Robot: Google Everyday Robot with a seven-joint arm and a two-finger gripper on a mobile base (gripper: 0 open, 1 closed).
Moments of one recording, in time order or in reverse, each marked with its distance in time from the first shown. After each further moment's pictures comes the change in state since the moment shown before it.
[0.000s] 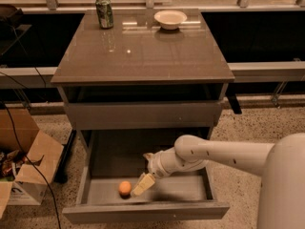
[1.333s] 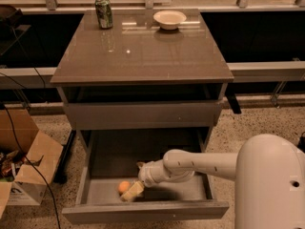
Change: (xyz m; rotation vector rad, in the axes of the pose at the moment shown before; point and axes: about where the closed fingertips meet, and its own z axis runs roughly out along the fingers) arm 0.032 -0.017 0.090 0.018 -0.048 0.078
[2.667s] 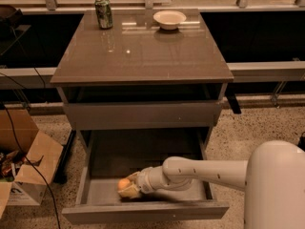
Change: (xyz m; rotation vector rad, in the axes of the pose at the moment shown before) arm -0.002 0.023 0.003 0.009 -0.055 0.055
